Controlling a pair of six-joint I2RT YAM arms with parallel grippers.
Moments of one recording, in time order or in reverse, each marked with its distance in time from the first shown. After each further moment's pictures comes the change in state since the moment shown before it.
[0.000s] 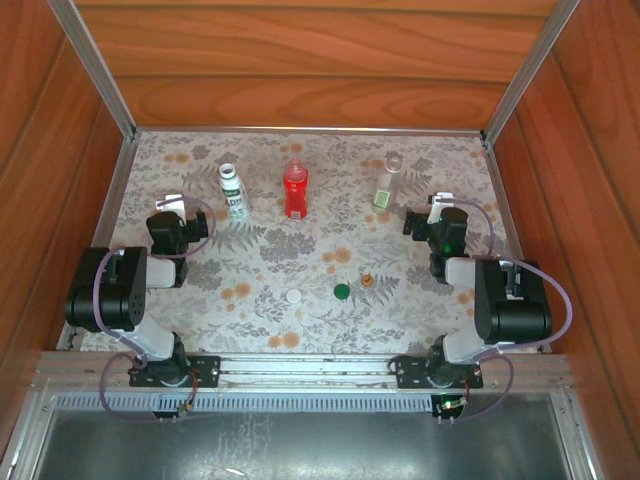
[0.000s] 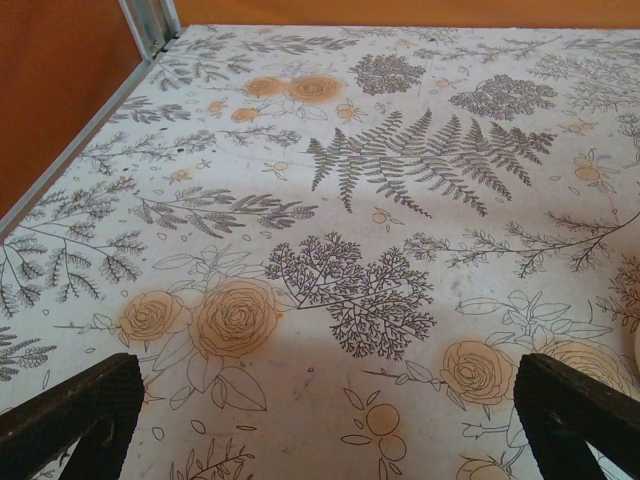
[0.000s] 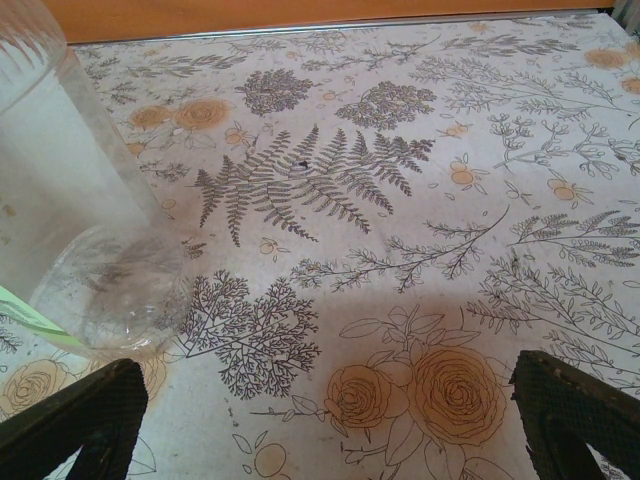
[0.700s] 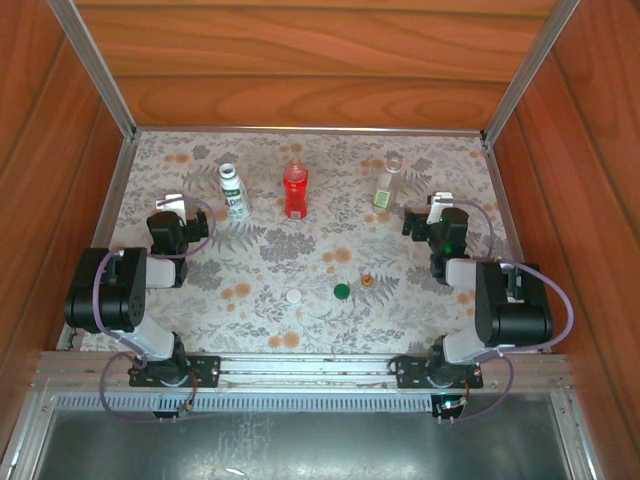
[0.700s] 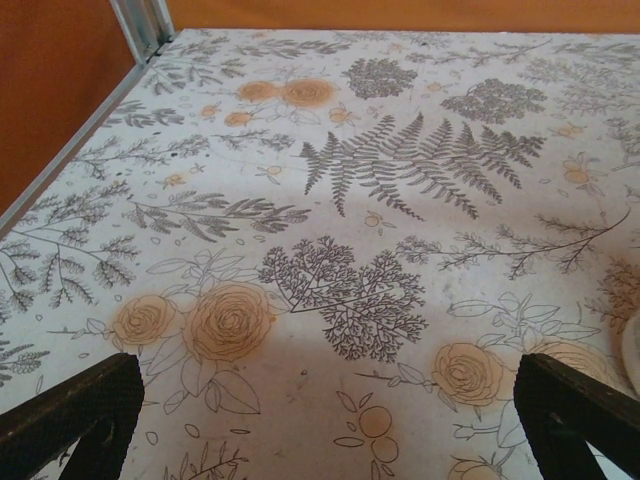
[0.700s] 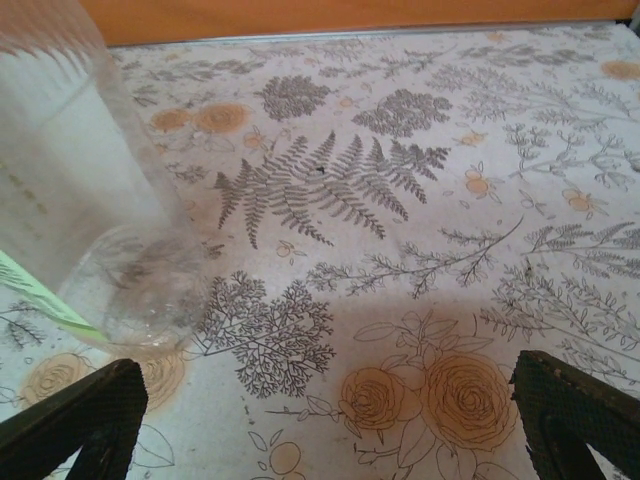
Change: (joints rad) left arm 0.000 -0.013 0.000 -0.004 0.026 0.002; right arm 0.000 -0.037 -0.008 -0.013 -0.034 -0.016
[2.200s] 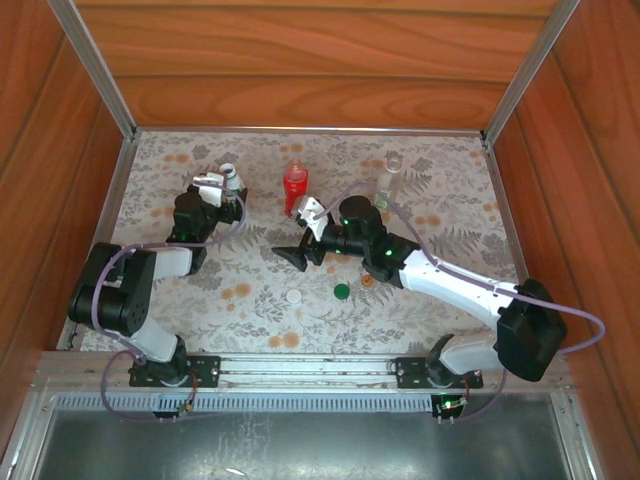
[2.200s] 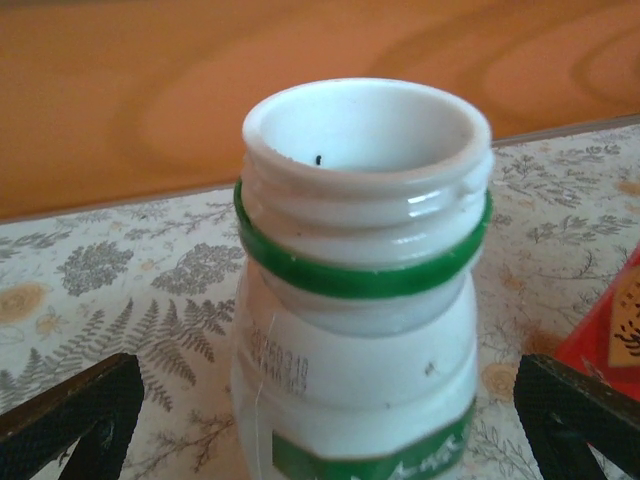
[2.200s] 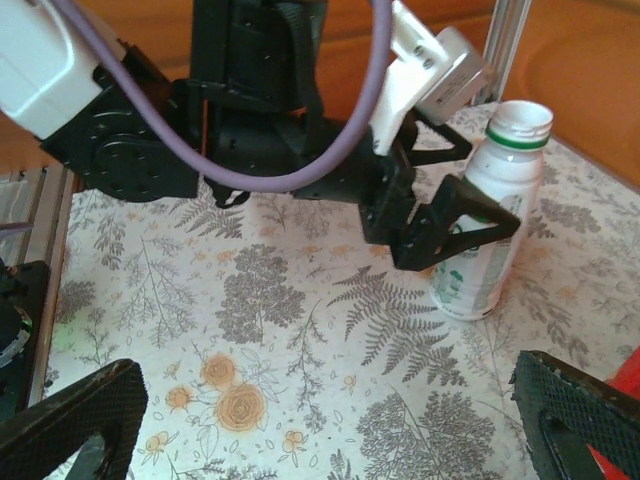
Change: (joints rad) left arm -0.210 0.016 0.168 0.028 0.233 0.035; right arm 0.858 -0.138 0.440 -0.477 -0.304 -0.133
